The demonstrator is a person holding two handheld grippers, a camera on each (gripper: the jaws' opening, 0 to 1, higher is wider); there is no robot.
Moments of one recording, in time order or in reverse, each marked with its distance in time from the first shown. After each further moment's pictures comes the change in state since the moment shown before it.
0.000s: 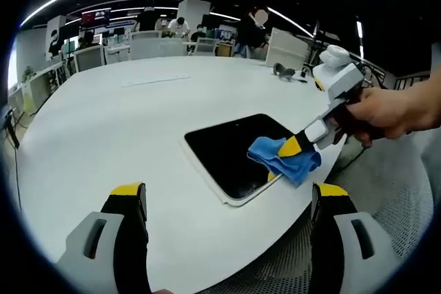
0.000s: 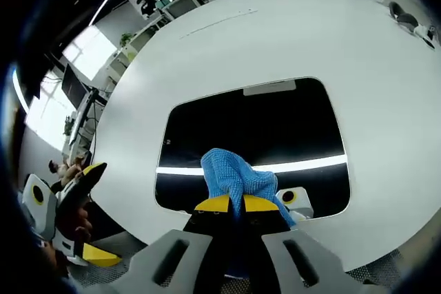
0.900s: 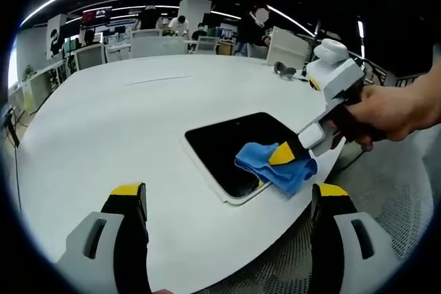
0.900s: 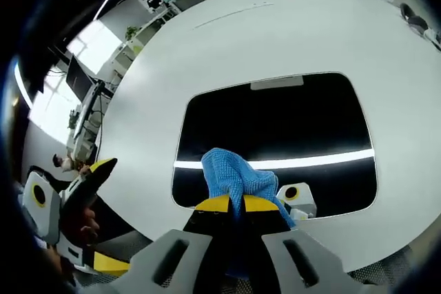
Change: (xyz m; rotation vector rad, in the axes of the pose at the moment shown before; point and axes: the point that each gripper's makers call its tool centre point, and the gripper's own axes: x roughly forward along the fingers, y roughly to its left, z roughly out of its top) left arm 0.001 0.001 -0.003 -0.003 0.012 0.006; right arm 0.009 0.030 -0.004 -0.022 0.028 0.032
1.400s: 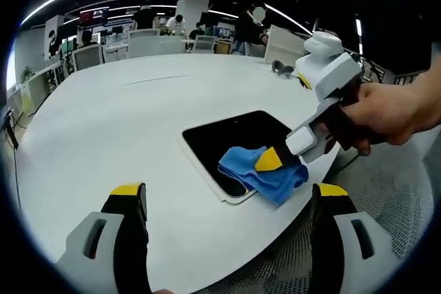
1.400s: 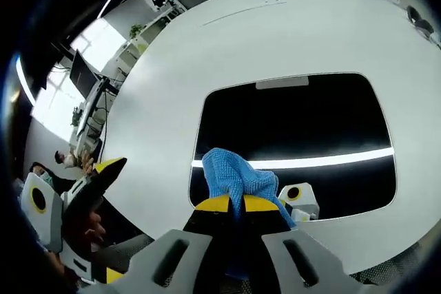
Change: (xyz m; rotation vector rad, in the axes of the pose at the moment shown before) left arm 0.001 -0.002 -0.002 0.009 0.006 -0.013; right arm 0.011 0.027 -0.002 -0.012 0.009 0.027
